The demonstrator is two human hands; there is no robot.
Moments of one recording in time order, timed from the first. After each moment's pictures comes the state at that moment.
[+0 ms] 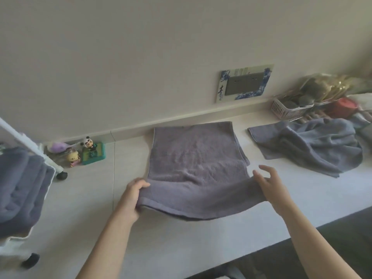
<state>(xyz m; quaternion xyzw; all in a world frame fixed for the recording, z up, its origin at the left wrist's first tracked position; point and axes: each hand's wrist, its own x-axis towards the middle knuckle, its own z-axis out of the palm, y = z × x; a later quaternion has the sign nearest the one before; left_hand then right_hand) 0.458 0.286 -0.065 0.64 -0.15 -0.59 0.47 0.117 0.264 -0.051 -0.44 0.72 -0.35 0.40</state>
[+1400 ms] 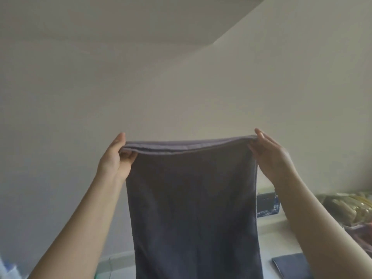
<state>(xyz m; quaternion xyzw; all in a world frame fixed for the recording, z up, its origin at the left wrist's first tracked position) 0.497 0.055 0.265 0.31 -0.22 -0.46 0.80 0.157 0.012 0.247 -0.39 0.19 -0.70 0.56</state>
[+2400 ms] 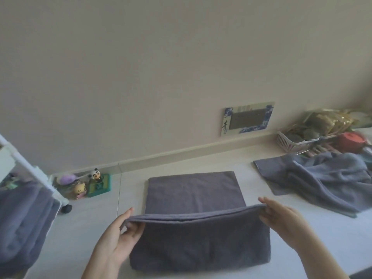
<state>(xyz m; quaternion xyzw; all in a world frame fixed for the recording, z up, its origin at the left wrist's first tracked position) 0.479 0.289 -0.019 0.45 0.09 -0.63 0.63 0.109 0.239 -0.025 -0.23 0.51 -0.50 0.66</state>
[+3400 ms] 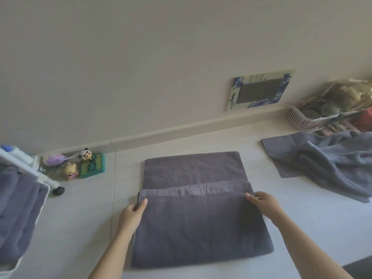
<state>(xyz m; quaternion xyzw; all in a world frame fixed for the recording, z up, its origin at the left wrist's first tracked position) 0.501 0.243 -0.152 0.83 -0.31 -0.40 0.25 0.108 0.174 -0.144 -0.50 0.75 -0.12 0.42</state>
